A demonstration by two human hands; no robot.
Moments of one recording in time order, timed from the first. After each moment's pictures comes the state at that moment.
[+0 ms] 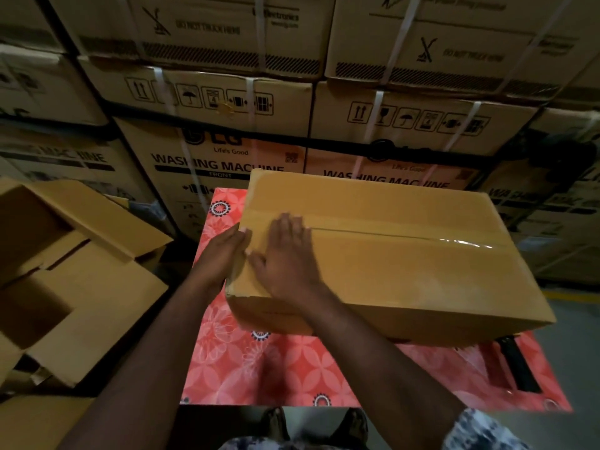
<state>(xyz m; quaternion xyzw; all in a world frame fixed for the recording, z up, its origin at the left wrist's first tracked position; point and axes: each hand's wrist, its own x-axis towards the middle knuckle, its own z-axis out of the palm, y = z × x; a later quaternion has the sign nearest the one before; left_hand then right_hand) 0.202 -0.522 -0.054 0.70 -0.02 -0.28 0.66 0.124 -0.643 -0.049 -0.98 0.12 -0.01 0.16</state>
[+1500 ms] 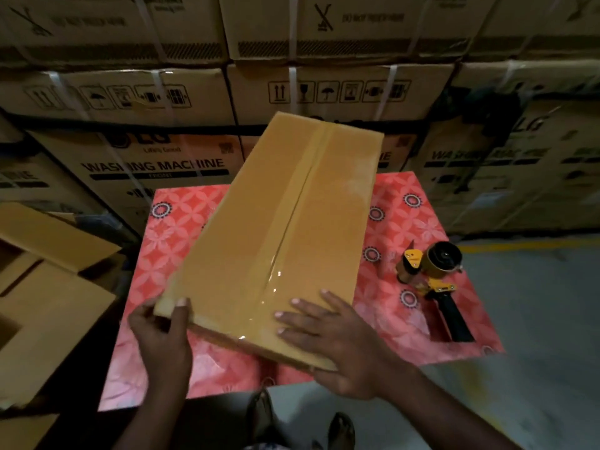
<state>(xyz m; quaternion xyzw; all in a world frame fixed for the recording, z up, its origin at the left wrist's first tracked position) 0.035 -0.547 -0.089 0.74 0.06 0.01 0.68 -0.125 -0.789 -0.064 -0.97 -0.16 -0.03 0.19</state>
